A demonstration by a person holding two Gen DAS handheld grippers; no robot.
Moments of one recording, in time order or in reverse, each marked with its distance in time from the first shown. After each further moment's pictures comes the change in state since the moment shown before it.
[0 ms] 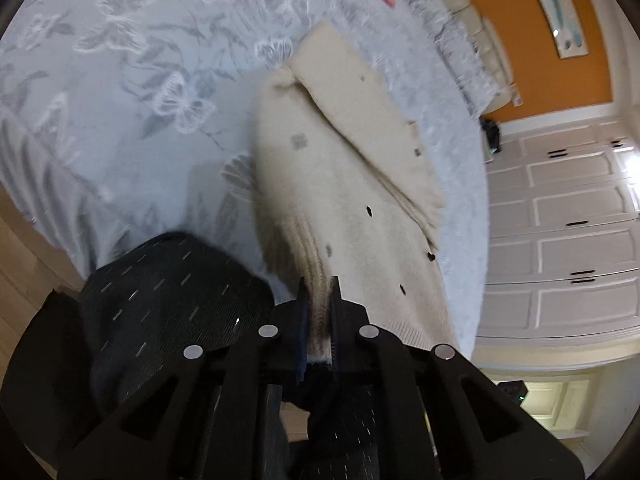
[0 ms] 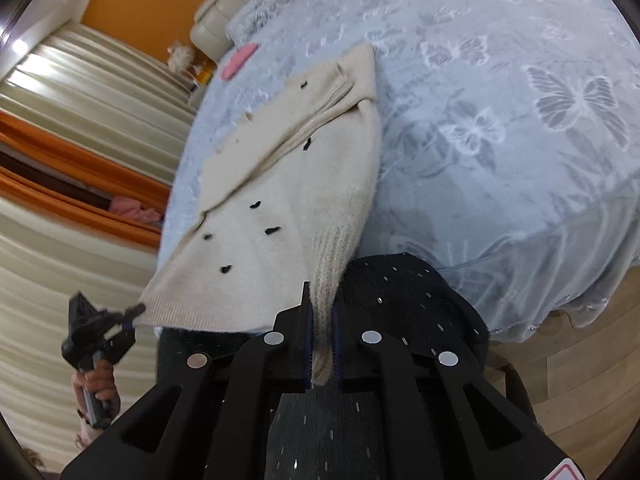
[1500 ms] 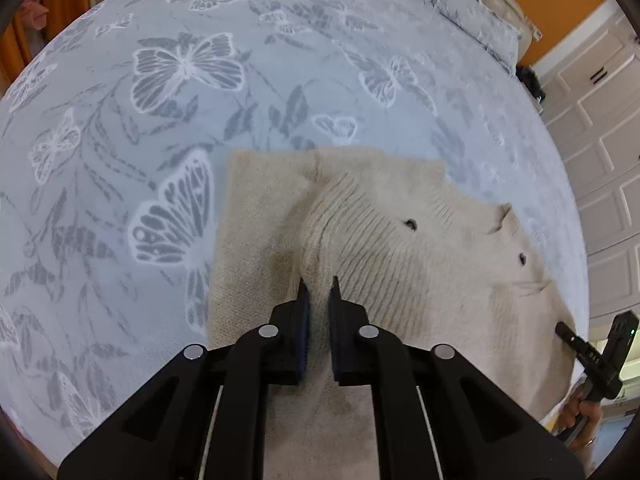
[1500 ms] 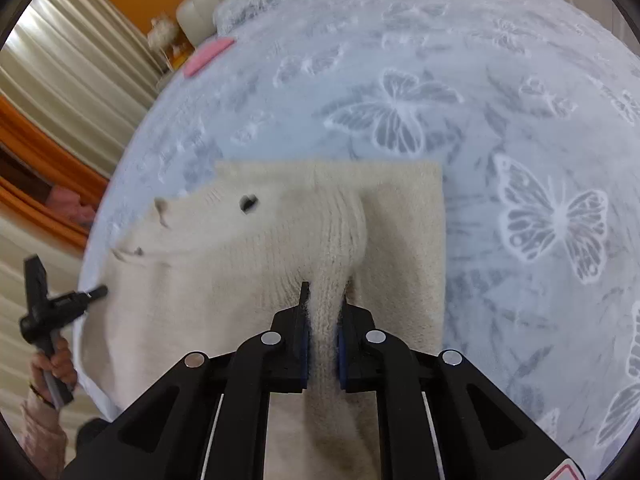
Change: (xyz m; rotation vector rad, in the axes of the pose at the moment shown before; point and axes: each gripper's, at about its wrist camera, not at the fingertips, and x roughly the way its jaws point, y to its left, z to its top) left arm 0.202 -0.051 0.204 0.335 -0.061 0.284; right arm 0.167 -0.011 0.214 -0.187 -0.051 -0.166
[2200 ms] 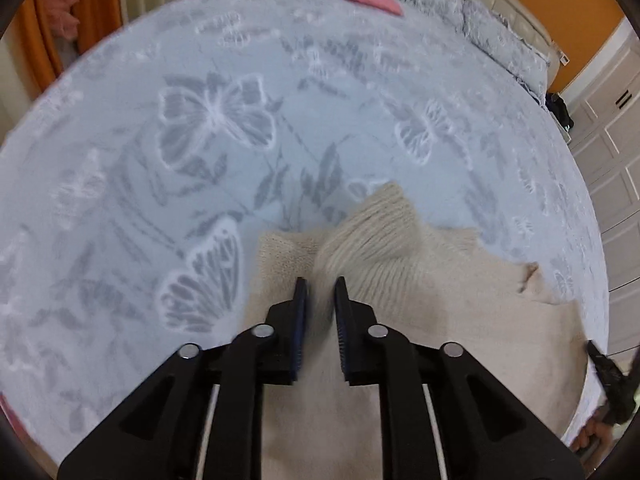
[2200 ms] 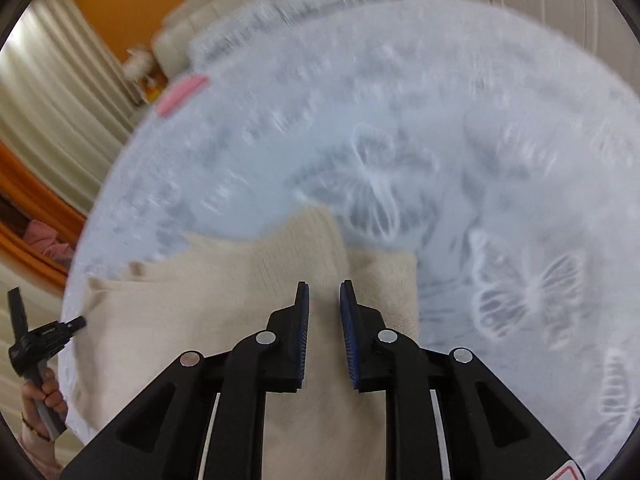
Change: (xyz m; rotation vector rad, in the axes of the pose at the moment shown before) left arm -0.003 -0.004 0.038 -0.021 -0.101 0.139; right arm -0.012 0.008 0.042 0.014 -0.127 -0.113
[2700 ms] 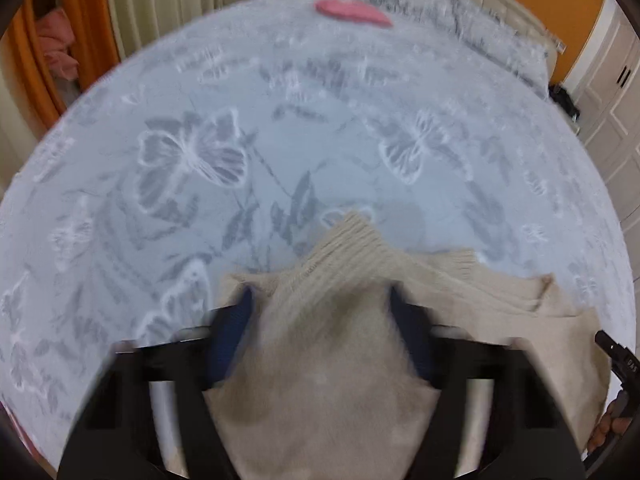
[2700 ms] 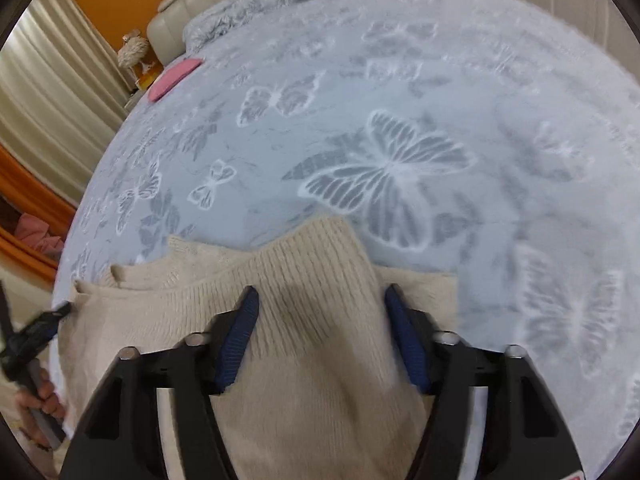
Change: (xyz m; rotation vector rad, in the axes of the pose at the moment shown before) left arm 0.041 -0.031 0.015 0.073 -0.028 0.077; right arm 0.081 -0.004 0.012 0.016 0.125 -0.016
